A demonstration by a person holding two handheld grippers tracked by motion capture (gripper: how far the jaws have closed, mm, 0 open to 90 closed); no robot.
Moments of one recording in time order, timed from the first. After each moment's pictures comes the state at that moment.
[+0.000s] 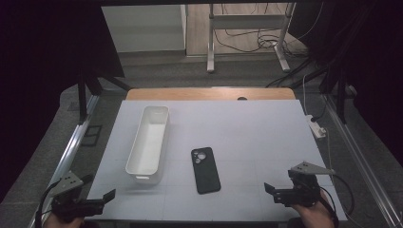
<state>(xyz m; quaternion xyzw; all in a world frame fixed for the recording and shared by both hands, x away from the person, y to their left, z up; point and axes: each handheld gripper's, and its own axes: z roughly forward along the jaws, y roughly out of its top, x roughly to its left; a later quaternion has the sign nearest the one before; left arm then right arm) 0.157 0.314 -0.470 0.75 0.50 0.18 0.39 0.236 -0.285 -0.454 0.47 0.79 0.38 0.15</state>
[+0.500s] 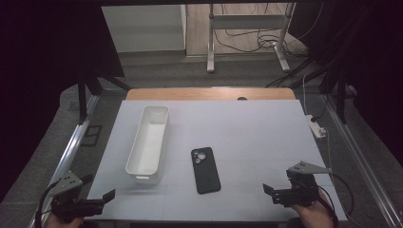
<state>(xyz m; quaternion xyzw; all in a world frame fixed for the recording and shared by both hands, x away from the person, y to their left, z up) 0.156 0.314 -0.470 0.75 0.50 0.18 0.40 0.238 -0.282 -0.454 0.45 0.80 0.37 0.15</state>
